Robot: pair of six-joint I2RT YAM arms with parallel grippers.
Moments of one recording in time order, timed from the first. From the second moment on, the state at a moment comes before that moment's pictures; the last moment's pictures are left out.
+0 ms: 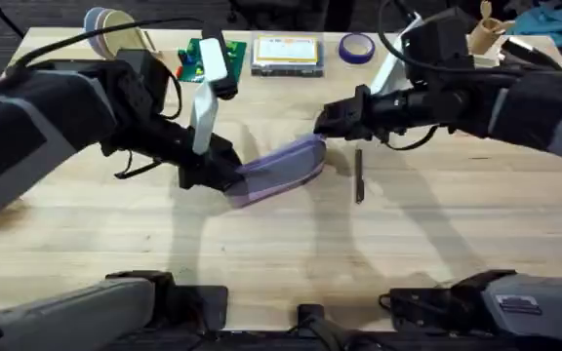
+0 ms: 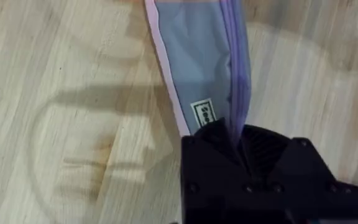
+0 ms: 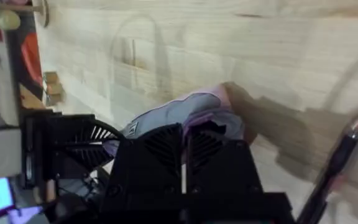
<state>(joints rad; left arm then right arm) 0.00 1.38 0.87 -0.98 0.70 1.19 0.30 1.49 0.92 -0.36 -0.60 0.55</state>
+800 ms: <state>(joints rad) 0.00 1.38 0.87 -0.98 0.75 1.19 0.31 1.31 0.92 -0.47 -0.52 0.32</state>
